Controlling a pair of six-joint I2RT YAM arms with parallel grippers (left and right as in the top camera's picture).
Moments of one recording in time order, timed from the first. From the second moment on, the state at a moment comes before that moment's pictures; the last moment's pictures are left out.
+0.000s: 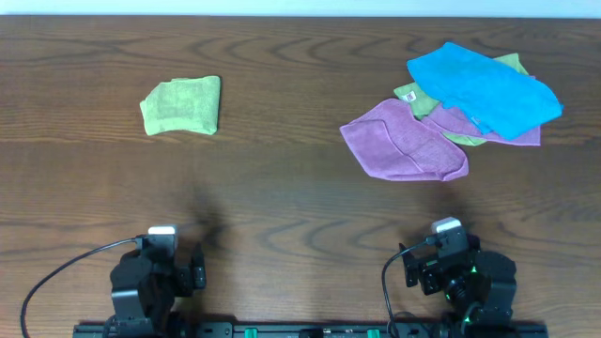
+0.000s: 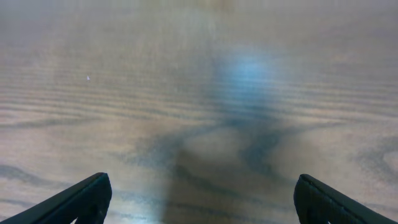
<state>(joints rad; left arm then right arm) 0.06 0.04 0.29 -0.96 0.04 0.06 -0.05 0.09 0.18 -0.79 -0.25 -0.24</state>
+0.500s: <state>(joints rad) 0.06 0.01 0.29 -0.96 0.04 0.06 -0.05 0.09 0.18 -0.79 -0.25 -0.24</state>
